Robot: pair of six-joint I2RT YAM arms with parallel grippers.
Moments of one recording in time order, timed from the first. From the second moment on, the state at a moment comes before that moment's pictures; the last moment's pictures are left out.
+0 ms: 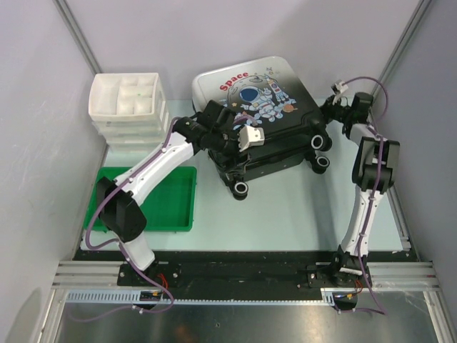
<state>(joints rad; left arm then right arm) -0.63 1.72 1.67 -0.86 0.51 0.69 -0.21 2.28 1.60 0.40 -0.97 -0.13</state>
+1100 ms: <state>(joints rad) -0.33 1.51 1.73 -0.69 0.46 0.02 -0.27 2.01 2.00 -0.70 -0.71 -0.09</state>
